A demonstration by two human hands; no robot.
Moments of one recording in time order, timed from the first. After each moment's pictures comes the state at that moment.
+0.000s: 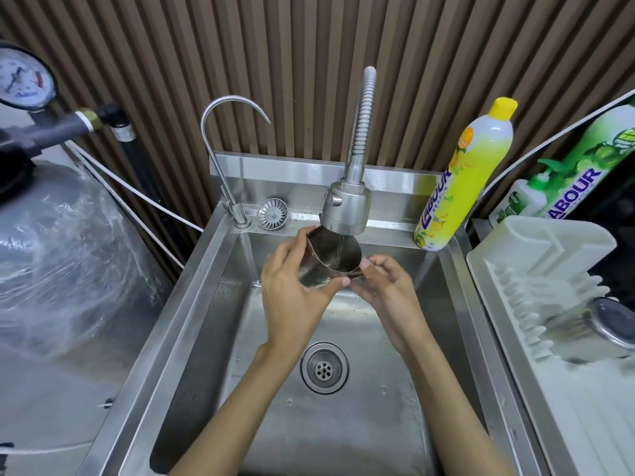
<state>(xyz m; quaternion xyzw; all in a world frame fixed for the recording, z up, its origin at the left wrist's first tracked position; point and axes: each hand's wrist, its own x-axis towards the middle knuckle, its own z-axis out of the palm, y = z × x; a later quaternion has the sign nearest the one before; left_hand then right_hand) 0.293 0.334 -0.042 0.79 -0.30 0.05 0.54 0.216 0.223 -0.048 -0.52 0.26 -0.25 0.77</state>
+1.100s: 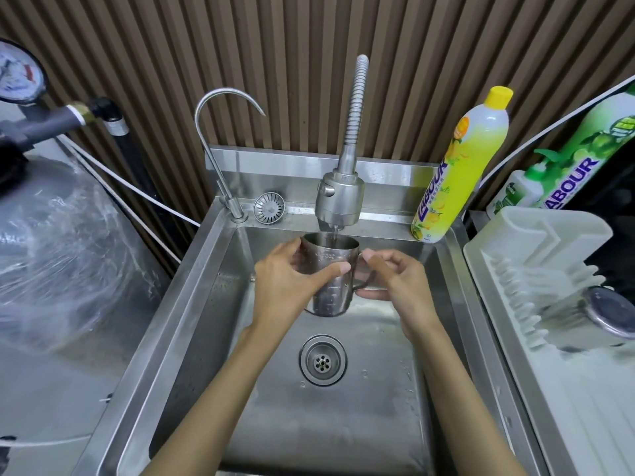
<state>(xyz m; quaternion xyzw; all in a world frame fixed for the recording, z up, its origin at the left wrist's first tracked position) 0.301 0.338 -0.031 0.82 -0.26 -0.09 0.51 0.202 0.214 -0.039 -0.61 0.34 -0.24 0.68</state>
